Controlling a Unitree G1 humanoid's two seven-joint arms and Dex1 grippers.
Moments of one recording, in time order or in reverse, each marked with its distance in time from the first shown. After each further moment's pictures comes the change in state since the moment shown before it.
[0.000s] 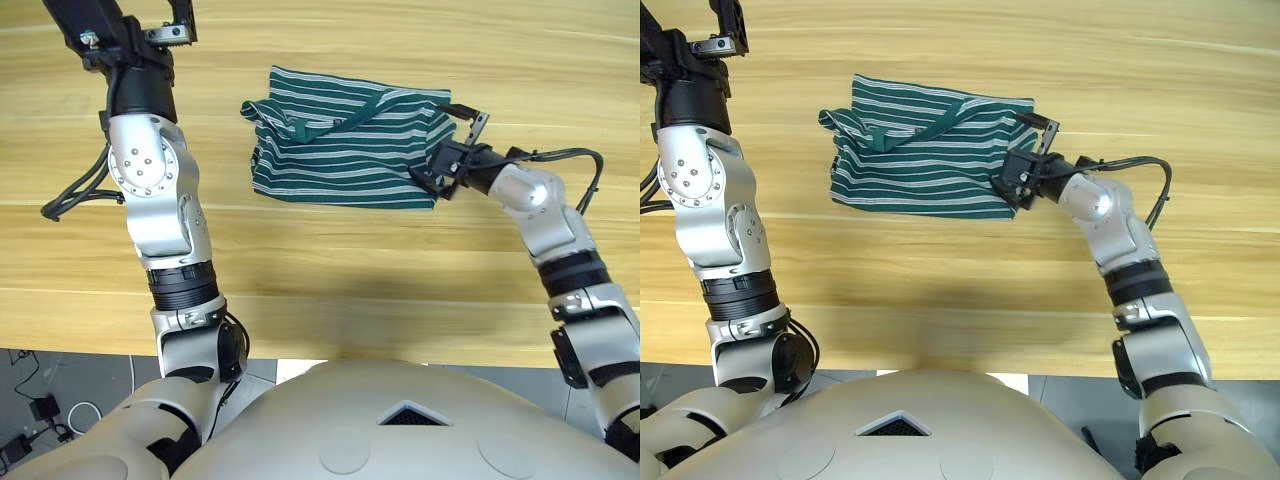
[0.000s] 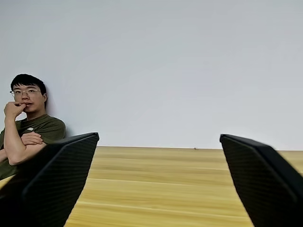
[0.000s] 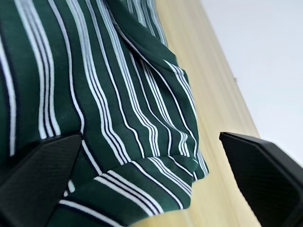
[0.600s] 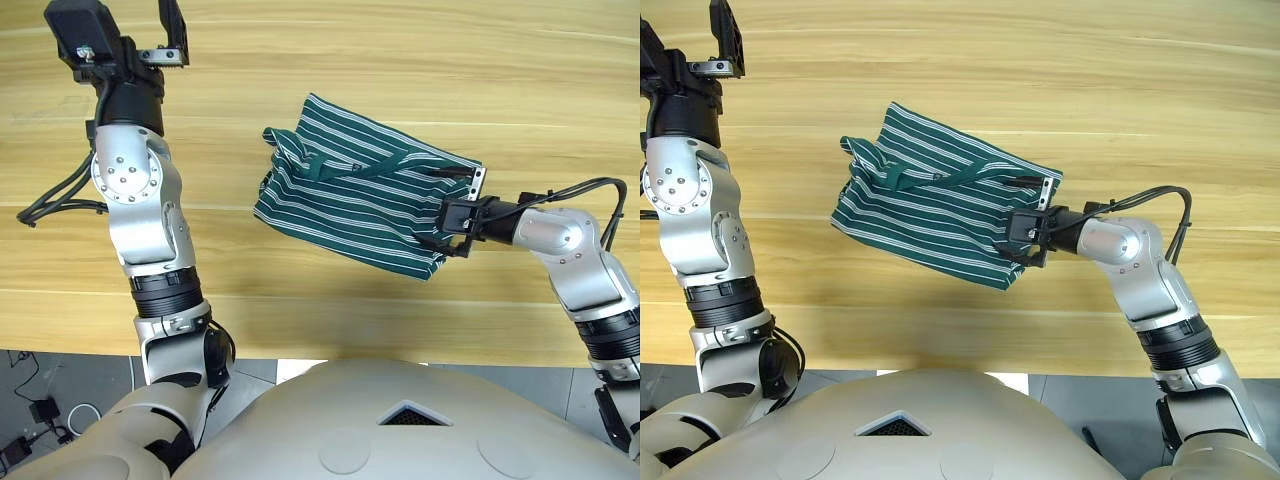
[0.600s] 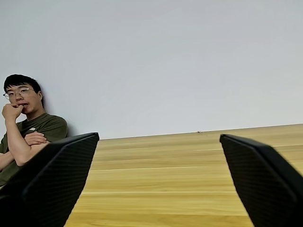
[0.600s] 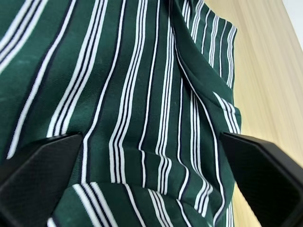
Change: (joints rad) left arm 0.040 0.065 0.024 0.011 0.015 0.024 -0.069; right arm 0.235 -0.161 0.008 -0.498 0.134 0.278 0.260
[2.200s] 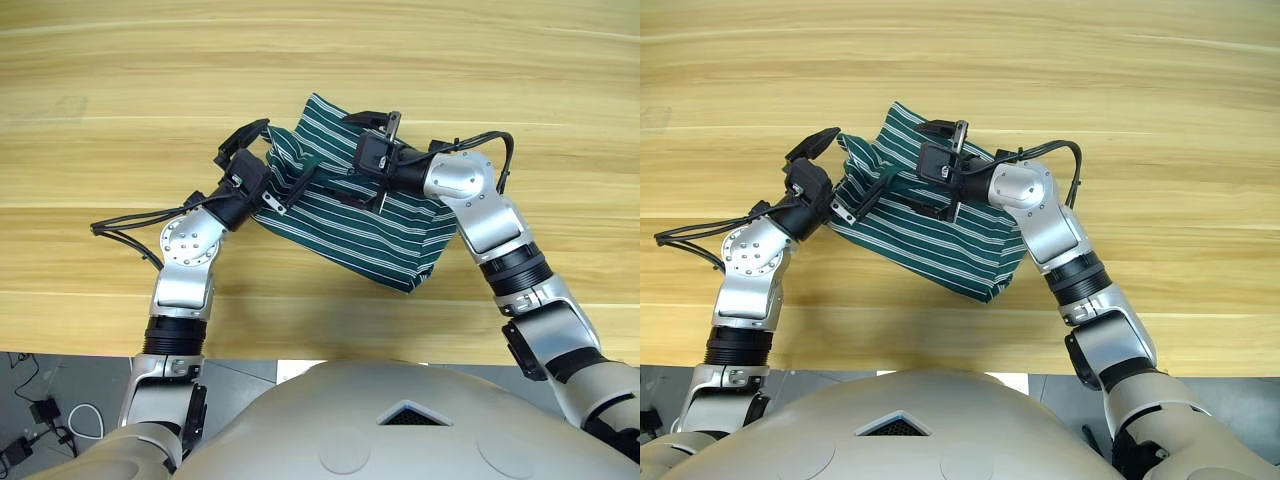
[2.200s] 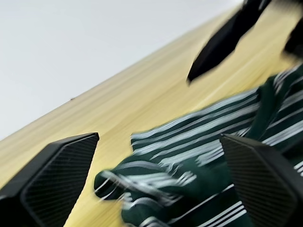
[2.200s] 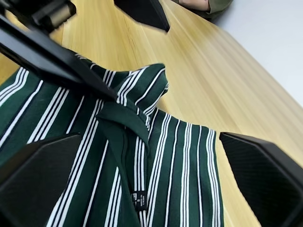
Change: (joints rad) left arm 0.277 0.137 -0.299 0.098 -0.024 -0.290 -0.553; right arm -0.359 0.456 0.087 0.408 0.073 -0.003 -0.094
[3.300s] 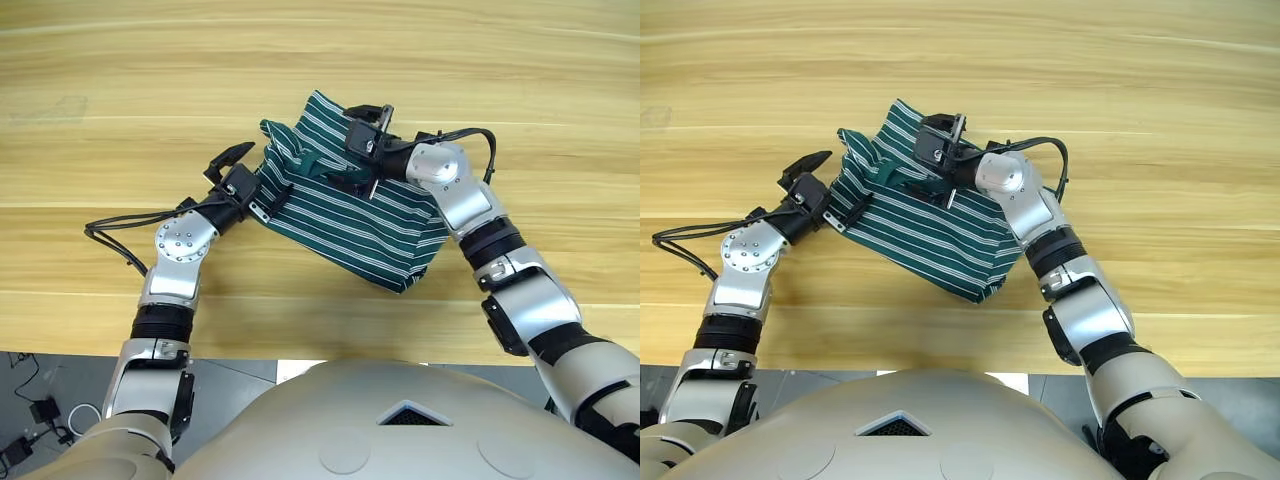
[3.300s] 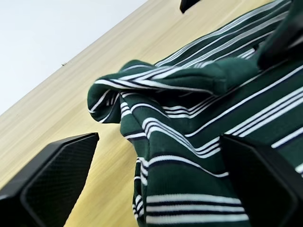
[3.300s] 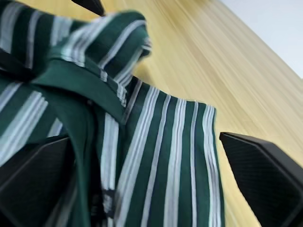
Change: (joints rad) left arm -0.085 0.068 -0.020 0.347 0.175 -0.124 0.078; right arm -0.183 0.113 -0.036 0.470 -0.060 -0.132 -0.130
